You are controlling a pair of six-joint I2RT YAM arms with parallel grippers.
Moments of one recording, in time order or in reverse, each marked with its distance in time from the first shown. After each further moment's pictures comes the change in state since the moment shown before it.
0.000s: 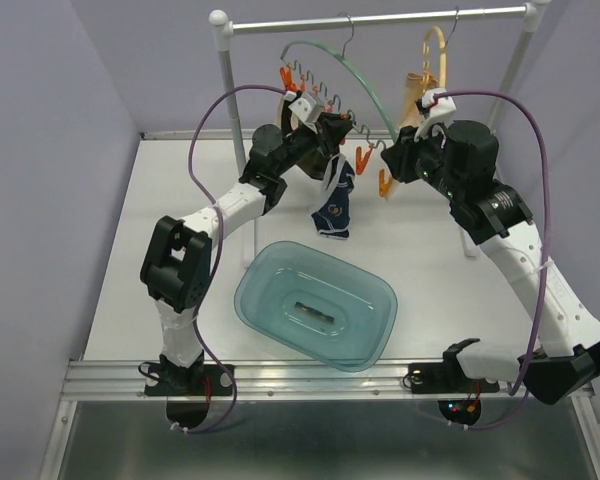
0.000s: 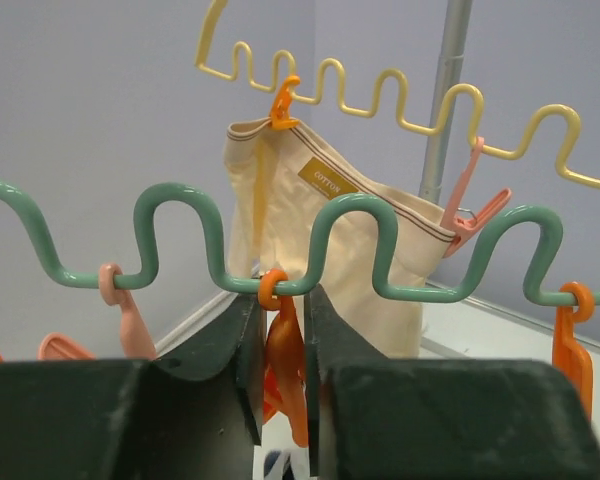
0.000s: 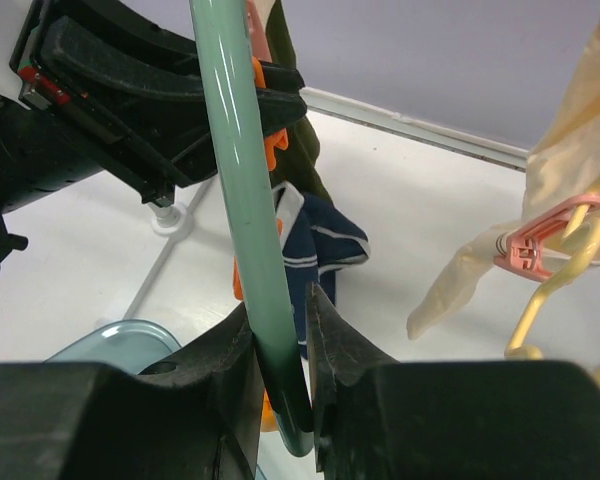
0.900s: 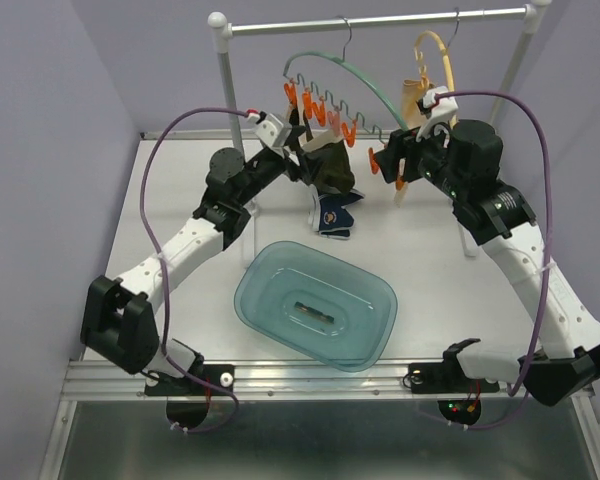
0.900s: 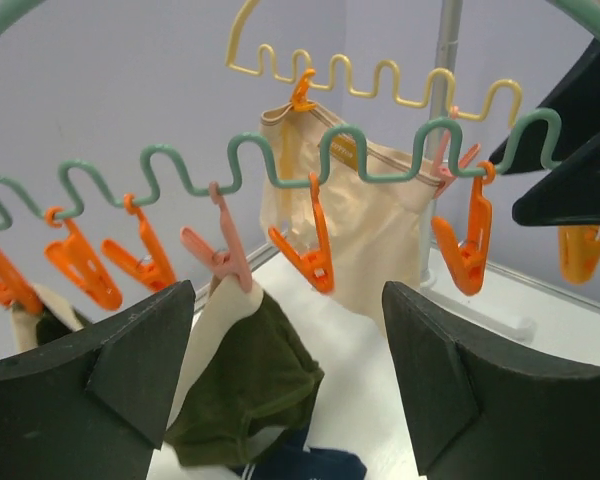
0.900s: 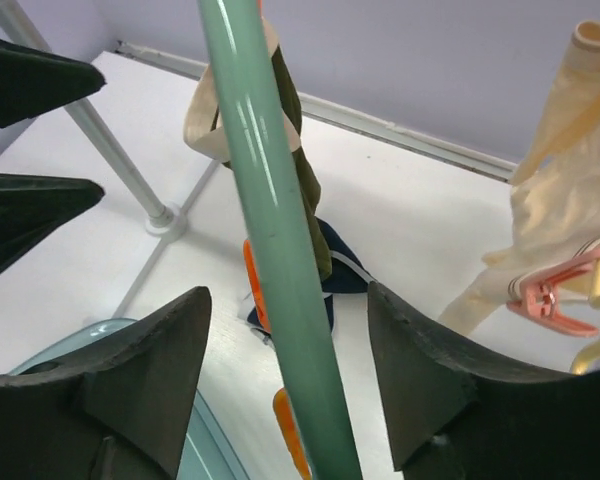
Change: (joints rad) left arm 0.013 -0.407 -0.301 -0.174 -0.067 0.106; right arm -0.016 -0.003 0.000 0.007 -0.053 -0.035
